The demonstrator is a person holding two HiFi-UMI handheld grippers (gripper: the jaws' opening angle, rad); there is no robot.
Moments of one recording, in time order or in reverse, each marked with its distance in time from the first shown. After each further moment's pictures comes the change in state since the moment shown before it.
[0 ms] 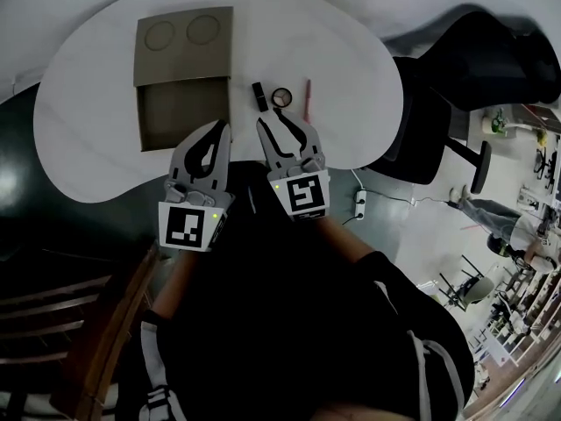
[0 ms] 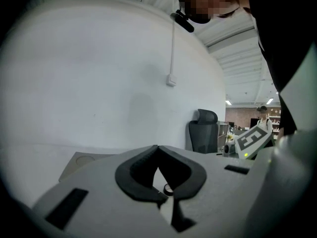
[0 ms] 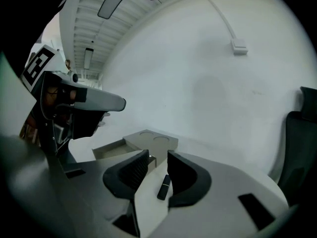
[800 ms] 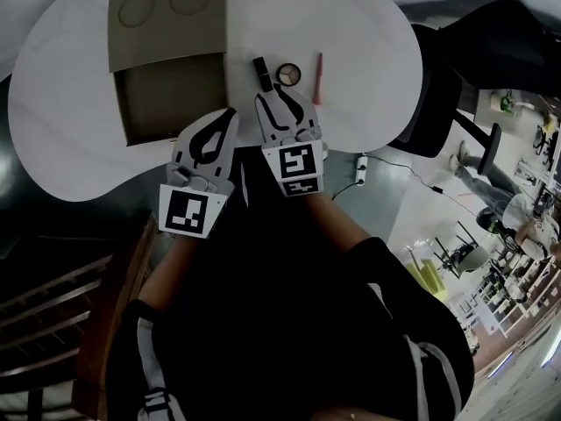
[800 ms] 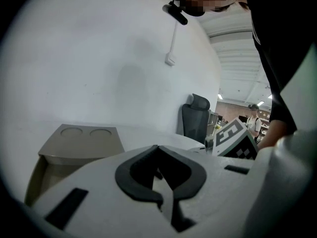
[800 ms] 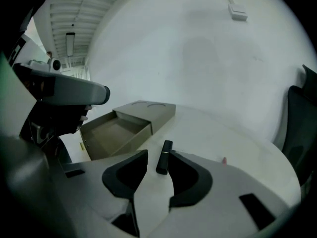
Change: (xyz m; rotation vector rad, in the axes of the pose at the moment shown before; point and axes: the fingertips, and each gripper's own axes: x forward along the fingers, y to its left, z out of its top) left arm 0.030 0.008 -0.093 -0.069 0.209 -0.122; right arm 0.052 -0.001 -0.104 0.101 0.289 -0.033
